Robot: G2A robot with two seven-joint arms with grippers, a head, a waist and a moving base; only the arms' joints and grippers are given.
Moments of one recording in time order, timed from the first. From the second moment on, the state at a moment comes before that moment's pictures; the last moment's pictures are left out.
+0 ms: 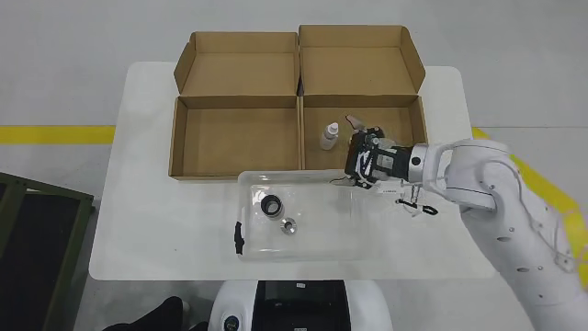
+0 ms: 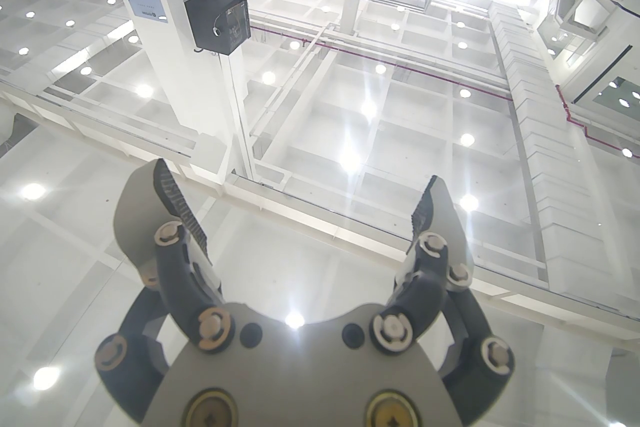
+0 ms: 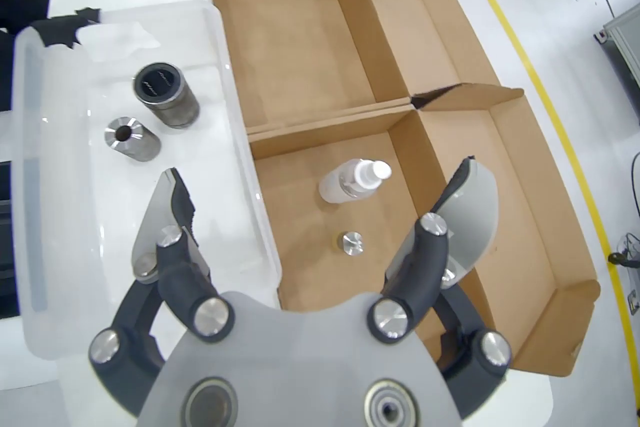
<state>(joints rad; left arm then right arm) -0.37 -0.34 -0.25 -1.16 3.07 0.41 0.06 -0.99 -0.97 1.14 -1.90 -1.00 -0.83 0.60</state>
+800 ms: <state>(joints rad) -0.37 -0.34 -0.25 -1.16 3.07 0.41 0.06 -1.06 -0.99 0.91 -1.94 -1.07 -0.82 0.60</state>
